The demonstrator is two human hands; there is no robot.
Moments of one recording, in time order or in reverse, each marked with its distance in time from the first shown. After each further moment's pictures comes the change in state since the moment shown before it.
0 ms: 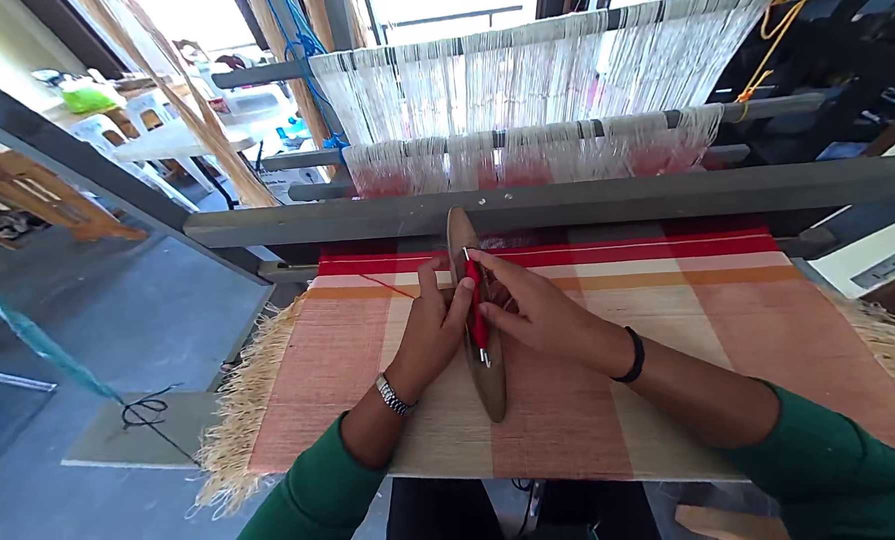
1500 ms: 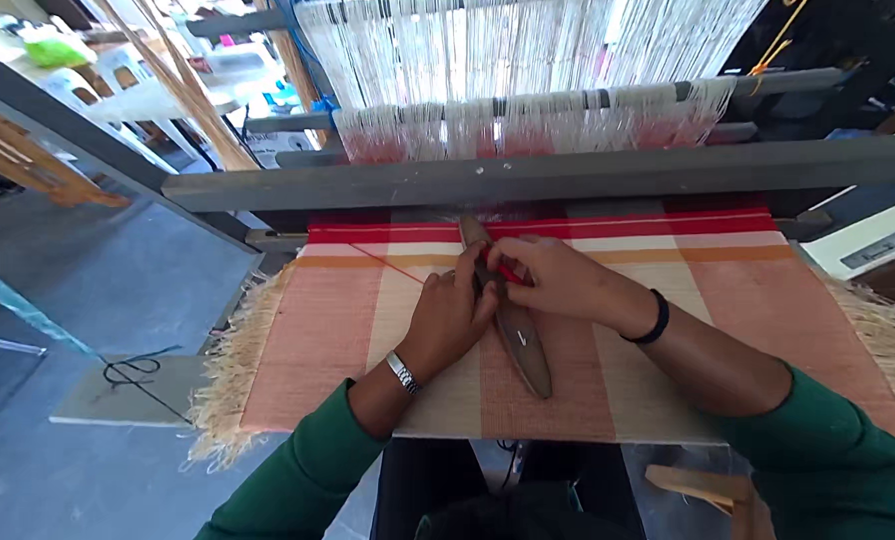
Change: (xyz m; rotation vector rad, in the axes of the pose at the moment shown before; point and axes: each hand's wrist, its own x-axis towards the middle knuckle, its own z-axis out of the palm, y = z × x) left_hand -0.013 0.000 0.022 0.536 -0.142 0.184; right_hand -0.007 -0.011 -0.032 -0.244 -0.151 0.157
